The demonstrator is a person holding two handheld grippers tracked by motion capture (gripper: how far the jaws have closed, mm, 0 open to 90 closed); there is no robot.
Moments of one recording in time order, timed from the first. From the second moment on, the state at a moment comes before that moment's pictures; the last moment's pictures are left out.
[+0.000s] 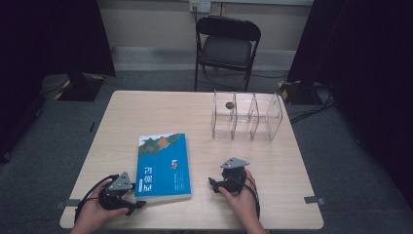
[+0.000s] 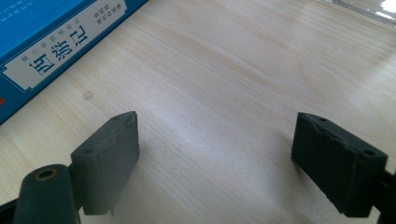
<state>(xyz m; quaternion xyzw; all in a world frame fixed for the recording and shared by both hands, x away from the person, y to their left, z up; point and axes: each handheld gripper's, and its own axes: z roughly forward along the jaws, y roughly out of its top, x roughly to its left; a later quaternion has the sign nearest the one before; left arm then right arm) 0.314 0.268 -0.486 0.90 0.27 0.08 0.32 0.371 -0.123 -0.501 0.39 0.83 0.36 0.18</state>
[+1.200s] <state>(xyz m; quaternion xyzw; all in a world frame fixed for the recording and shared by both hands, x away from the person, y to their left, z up) 0.316 0.269 -0.467 0.89 0.29 0.08 0.35 0.367 -0.124 -0.500 0.37 0.83 0.37 0.16</state>
